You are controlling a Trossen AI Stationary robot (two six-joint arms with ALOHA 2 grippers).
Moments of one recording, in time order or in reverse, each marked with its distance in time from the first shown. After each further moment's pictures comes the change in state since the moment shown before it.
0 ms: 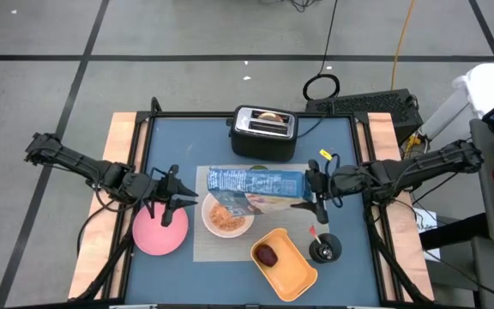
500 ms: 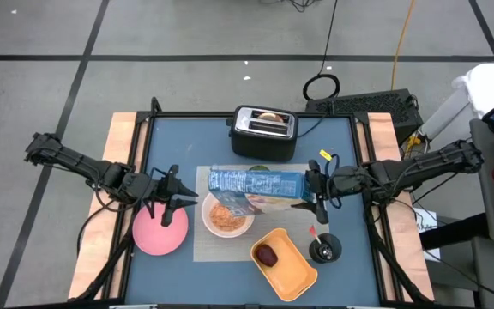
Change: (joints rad) left arm 0.000 0.000 0.000 0.000 0.000 0.000; right arm 0.000 0.001 0.000 -0.023 0.002 0.007
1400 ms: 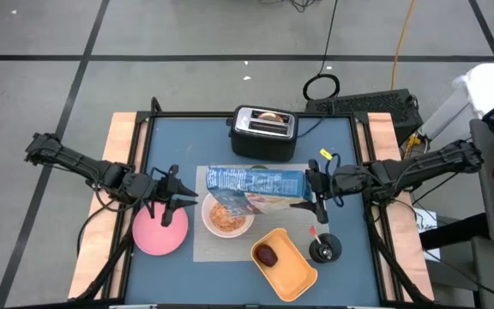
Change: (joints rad) left arm 0.000 0.000 0.000 0.000 0.000 -0.003; right arm 0.000 -0.001 0.000 0.047 0.000 -0.012
